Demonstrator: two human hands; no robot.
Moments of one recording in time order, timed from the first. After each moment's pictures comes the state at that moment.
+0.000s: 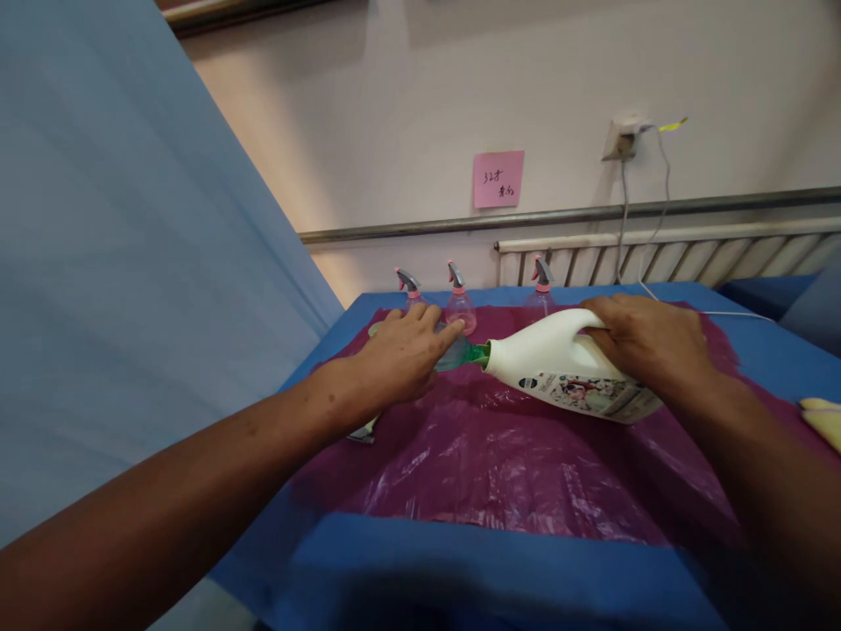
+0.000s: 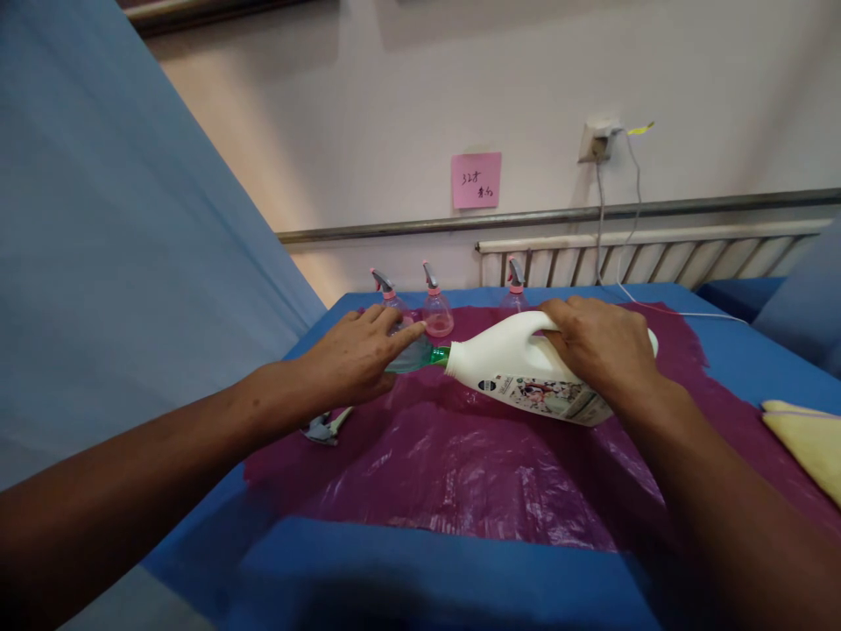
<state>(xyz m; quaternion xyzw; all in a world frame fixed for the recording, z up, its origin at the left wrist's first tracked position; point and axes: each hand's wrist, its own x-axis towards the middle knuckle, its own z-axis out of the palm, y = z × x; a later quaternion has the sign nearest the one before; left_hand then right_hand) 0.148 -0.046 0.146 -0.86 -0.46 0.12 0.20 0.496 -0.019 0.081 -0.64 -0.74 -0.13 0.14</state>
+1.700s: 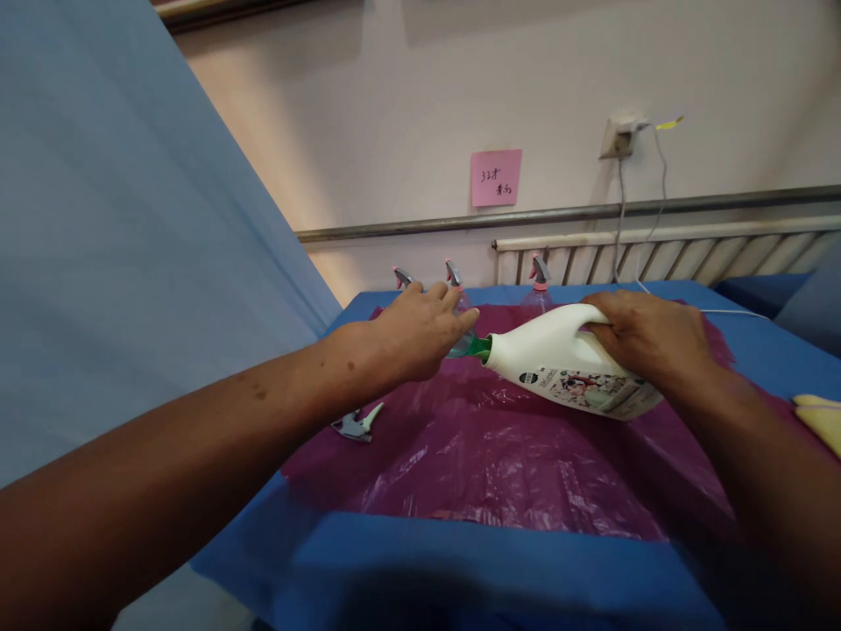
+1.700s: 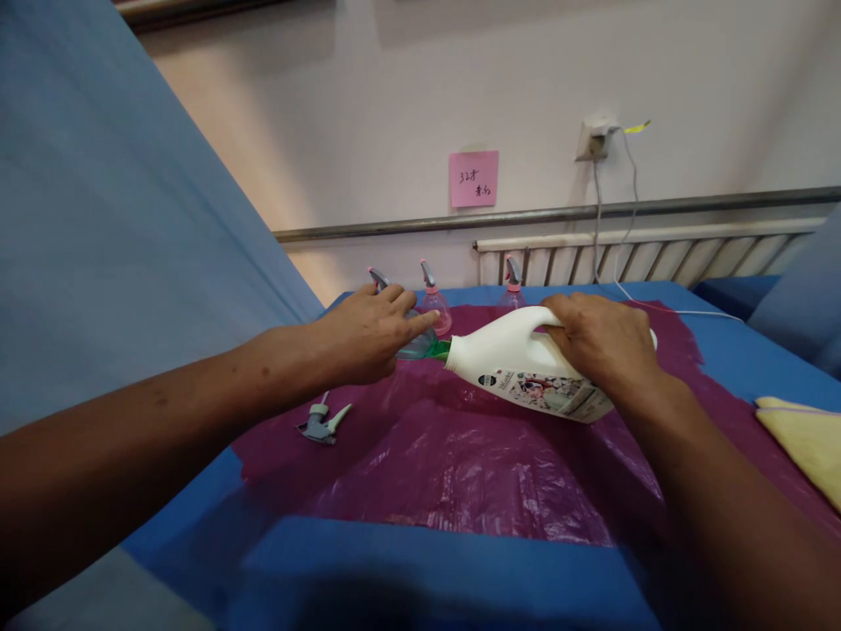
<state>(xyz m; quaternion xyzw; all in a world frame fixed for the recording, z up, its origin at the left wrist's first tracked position) 0.174 -0.035 0.172 -0.87 -0.39 0.18 0.26 0.507 -0.013 0.075 -0.65 -0.74 -0.13 0.15</state>
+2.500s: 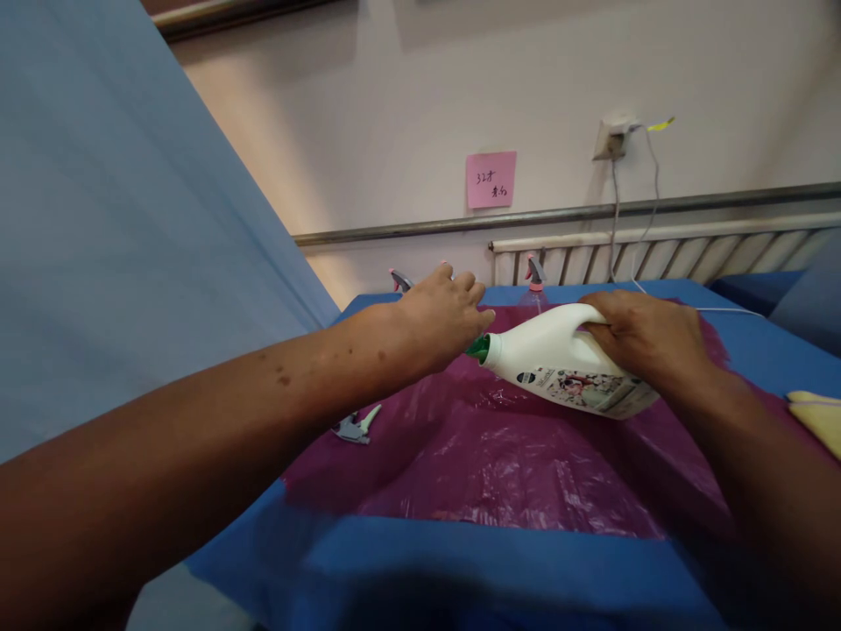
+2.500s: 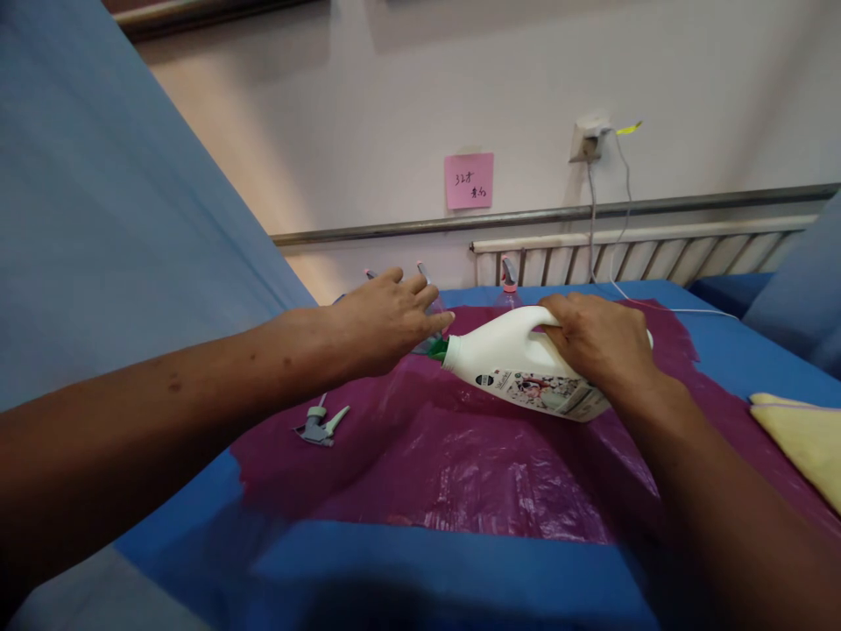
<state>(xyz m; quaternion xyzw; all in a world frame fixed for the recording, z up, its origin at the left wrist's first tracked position) 0.216 -0.037 0.199 -0.86 -0.35 0.23 0.28 0.511 -0.013 0.075 -0.64 -0.74 -0.12 0.17</state>
